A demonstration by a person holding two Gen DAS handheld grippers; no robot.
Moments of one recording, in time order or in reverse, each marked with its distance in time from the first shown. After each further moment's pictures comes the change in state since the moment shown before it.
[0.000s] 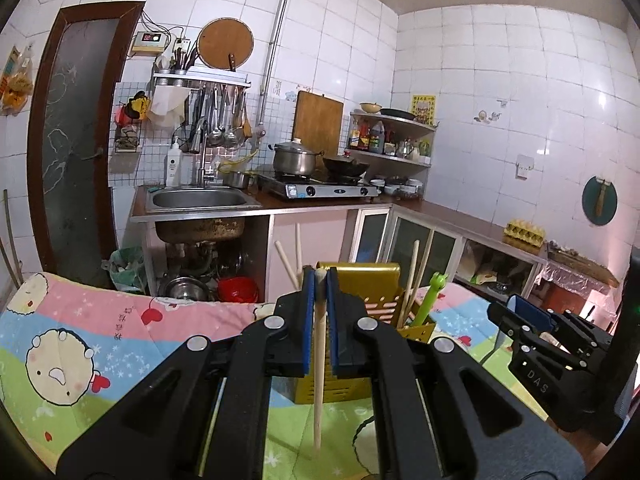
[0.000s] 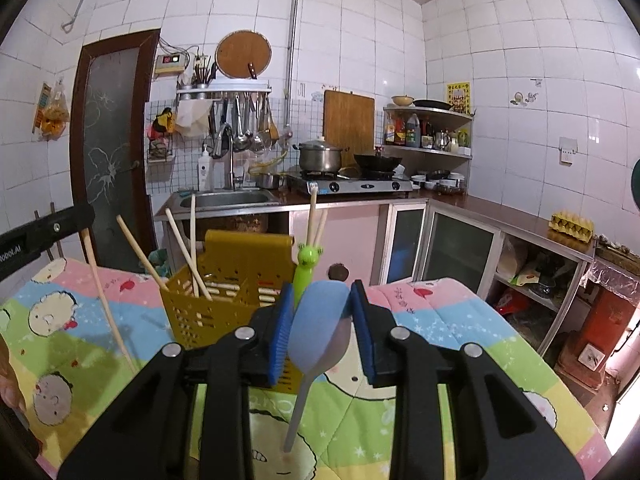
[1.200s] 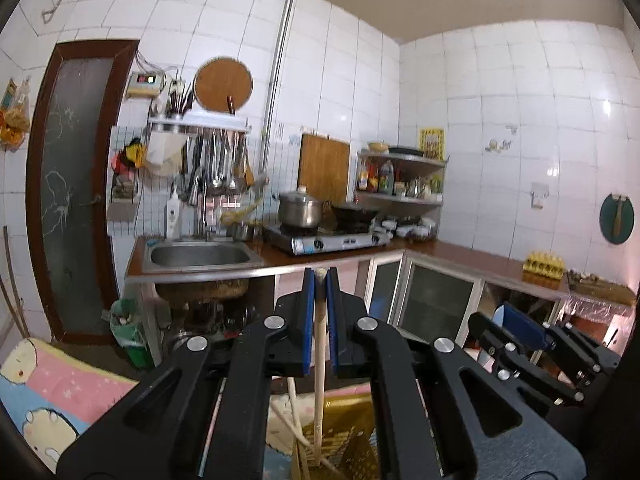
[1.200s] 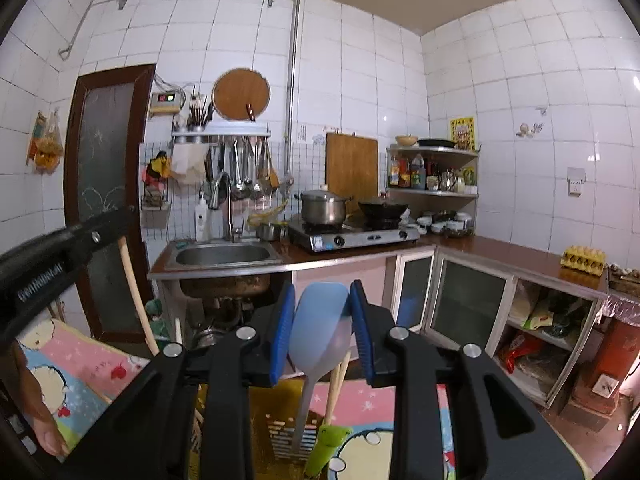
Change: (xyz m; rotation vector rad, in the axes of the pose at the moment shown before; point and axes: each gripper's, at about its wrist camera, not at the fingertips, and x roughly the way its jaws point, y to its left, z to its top) left arm 0.086 -0.015 0.078 0.038 -0.130 0.054; right arm 0.079 0.020 0.090 0.014 -0.130 0.004
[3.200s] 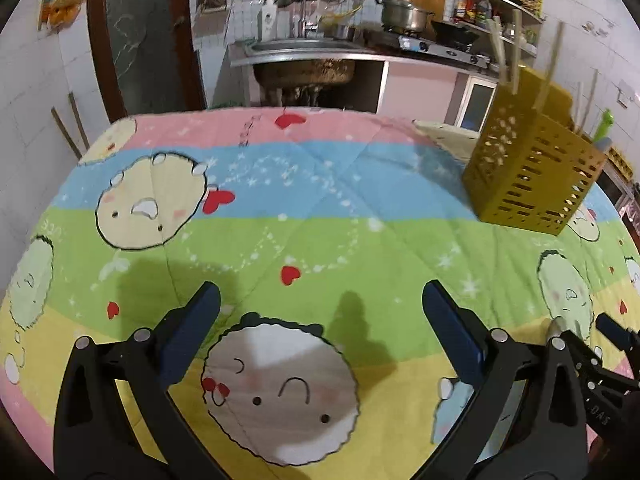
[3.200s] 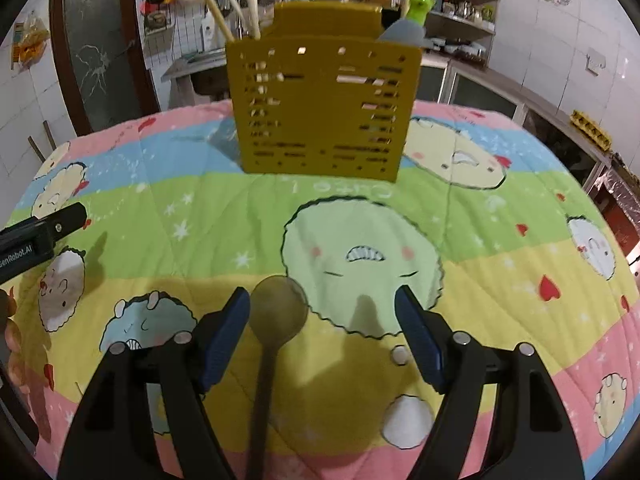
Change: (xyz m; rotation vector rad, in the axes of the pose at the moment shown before) left arm -0.096 0.146 -0.193 -0.103 0.668 0.277; right arm -0.085 0.064 -0.205 0.004 0.688 0.001
